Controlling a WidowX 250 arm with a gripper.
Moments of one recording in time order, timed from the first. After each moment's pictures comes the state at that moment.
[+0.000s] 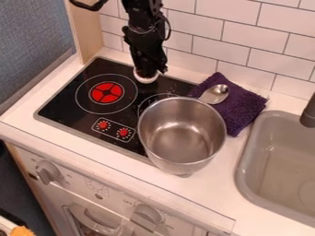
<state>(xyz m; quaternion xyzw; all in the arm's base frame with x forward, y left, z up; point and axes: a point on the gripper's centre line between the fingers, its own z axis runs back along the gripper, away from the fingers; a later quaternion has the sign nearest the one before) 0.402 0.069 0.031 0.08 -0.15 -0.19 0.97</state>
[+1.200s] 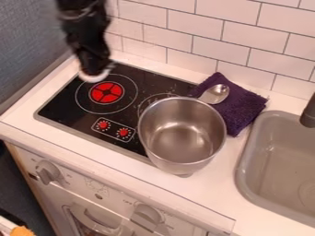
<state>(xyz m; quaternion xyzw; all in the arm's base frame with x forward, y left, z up) 0.297 0.117 0.101 0.12 -0.17 -0.13 0.97</state>
